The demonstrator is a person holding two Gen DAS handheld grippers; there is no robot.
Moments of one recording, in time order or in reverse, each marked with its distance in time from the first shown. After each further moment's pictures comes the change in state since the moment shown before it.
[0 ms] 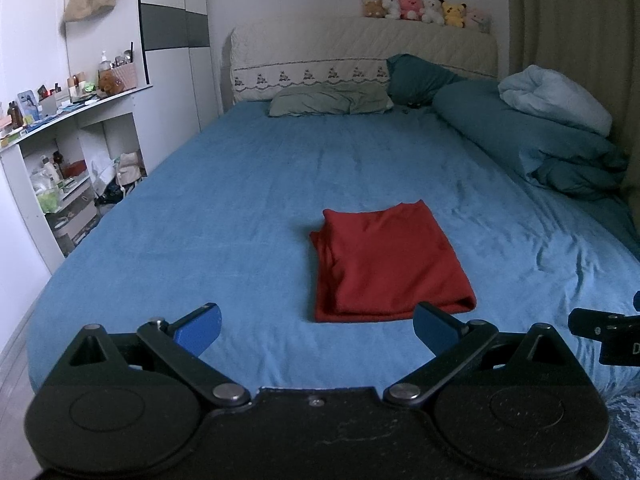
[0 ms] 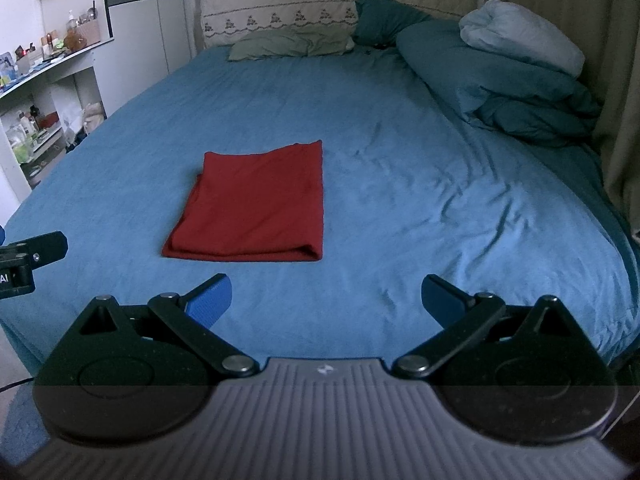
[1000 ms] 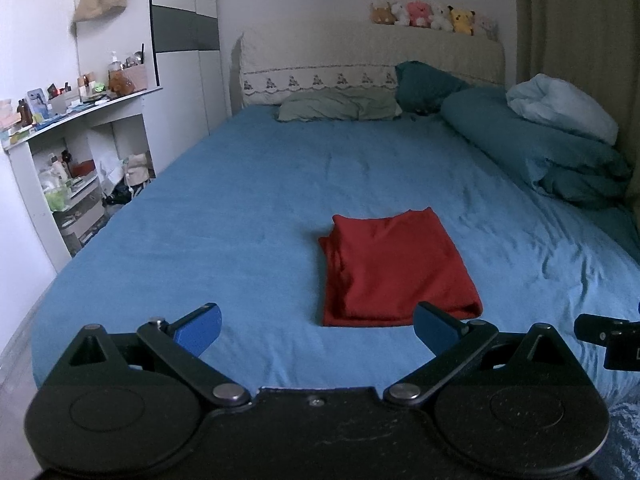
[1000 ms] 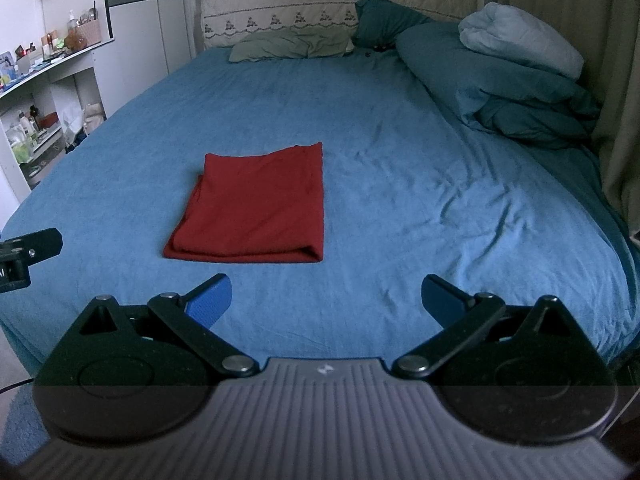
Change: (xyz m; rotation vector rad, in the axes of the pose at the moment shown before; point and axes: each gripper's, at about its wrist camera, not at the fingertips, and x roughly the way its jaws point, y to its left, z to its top) left arm -0.006 -0.004 0.001 -0.023 -0.020 0.026; right arm -0.001 0.001 -0.001 -0.002 -0.005 0.001
